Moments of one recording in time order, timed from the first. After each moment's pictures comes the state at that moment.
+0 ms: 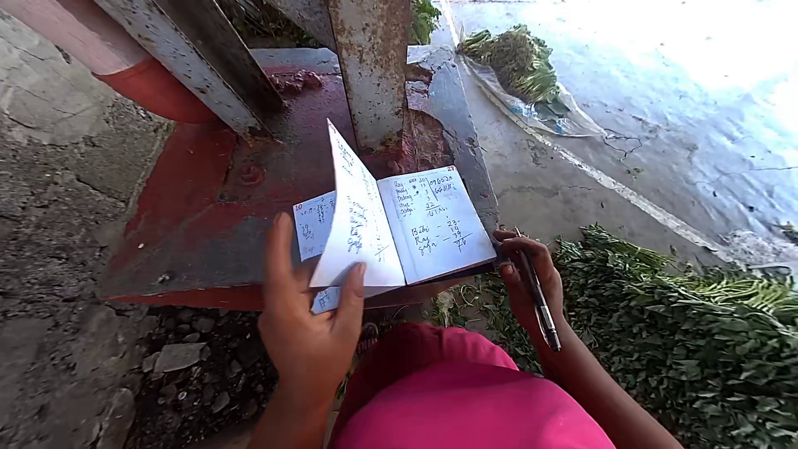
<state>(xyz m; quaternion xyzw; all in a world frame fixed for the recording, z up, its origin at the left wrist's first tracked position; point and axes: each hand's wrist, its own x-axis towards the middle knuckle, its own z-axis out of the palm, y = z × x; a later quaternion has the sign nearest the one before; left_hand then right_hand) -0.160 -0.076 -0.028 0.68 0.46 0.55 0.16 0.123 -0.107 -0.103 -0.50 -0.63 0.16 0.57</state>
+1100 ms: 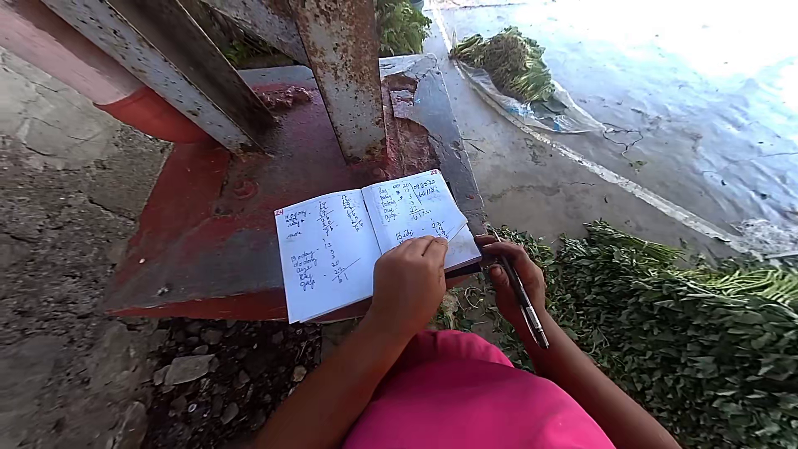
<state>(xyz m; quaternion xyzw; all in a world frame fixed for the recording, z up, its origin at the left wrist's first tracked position) -0.059 -0.054 -0.042 0.85 0.40 0.35 0.04 0.130 -0.101 -0.117 -0.48 -0.66 0.10 0.57</state>
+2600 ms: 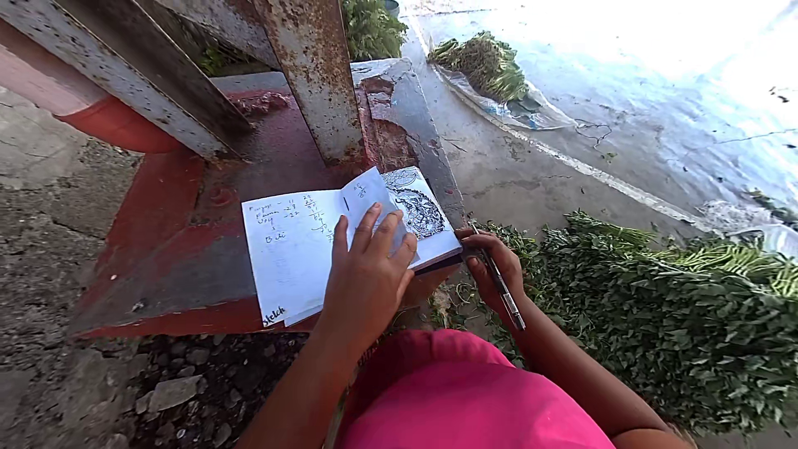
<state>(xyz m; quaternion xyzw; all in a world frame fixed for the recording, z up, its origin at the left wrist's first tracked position) -0.100 -0.048 -0.033 0.91 0.33 0.26 -0.04 0.131 -0.102 -0.120 -0.50 -0.66 0.09 0.55</state>
